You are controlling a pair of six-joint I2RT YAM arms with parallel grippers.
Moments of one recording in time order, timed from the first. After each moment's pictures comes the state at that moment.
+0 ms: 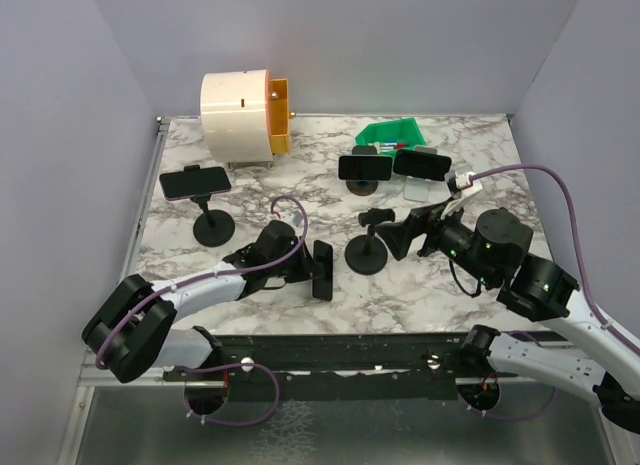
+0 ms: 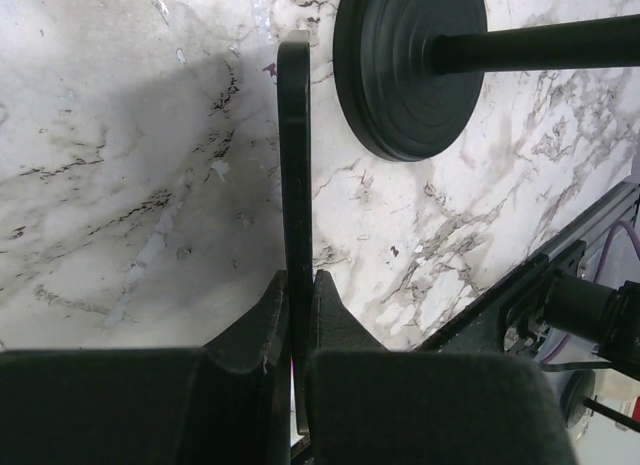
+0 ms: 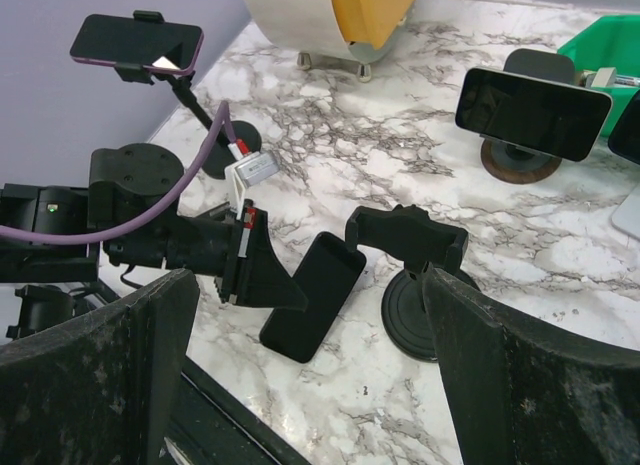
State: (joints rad) left arm -0.71 1.29 0.52 0.07 0.20 -0.83; right arm 0.92 0.75 1.02 -0.44 0.25 0.34
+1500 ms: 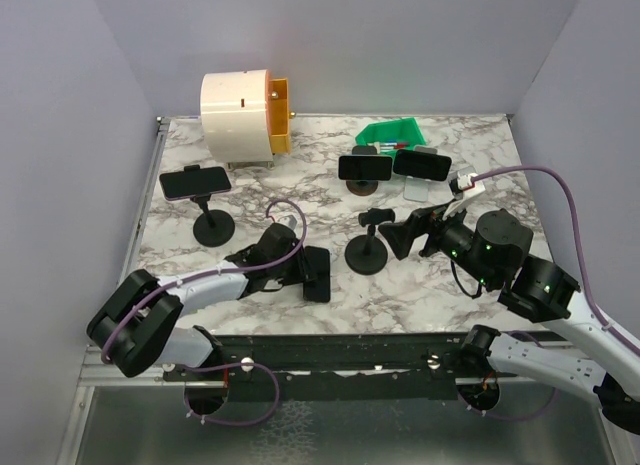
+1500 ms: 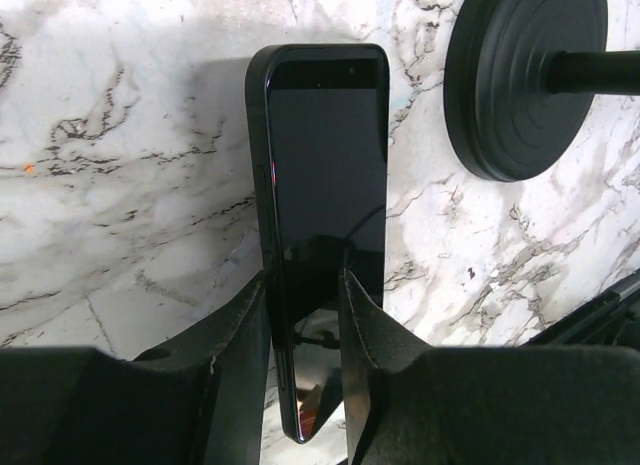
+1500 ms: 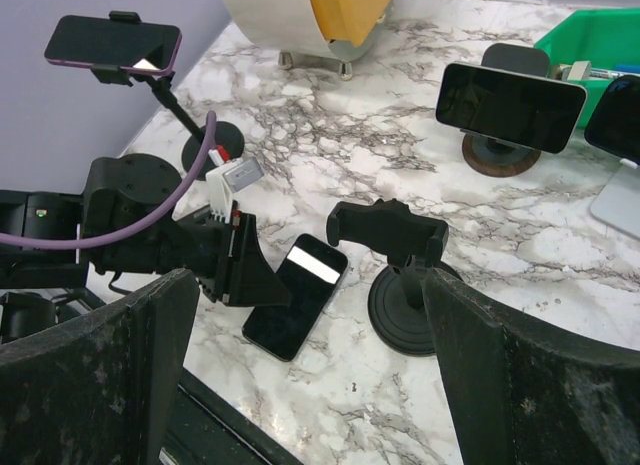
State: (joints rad) left arm -0.70 1.34 0.52 0.01 0.10 -0.82; right arm 0.92 0.74 1.01 -0.46 0.29 0.34
